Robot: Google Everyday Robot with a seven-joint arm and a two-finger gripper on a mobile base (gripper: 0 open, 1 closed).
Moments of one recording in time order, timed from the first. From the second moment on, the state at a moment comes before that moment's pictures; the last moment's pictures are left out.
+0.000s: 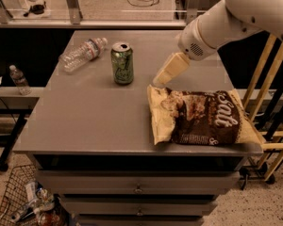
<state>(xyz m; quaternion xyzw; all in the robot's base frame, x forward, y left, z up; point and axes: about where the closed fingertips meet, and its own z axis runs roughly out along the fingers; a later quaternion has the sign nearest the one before) 0.623 -0.082 0.911 -0.53 0.77 0.10 0.35</state>
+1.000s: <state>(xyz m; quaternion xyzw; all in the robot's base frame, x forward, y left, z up) 0.664 -0.009 0.904 -0.52 0.73 0.17 0.41</state>
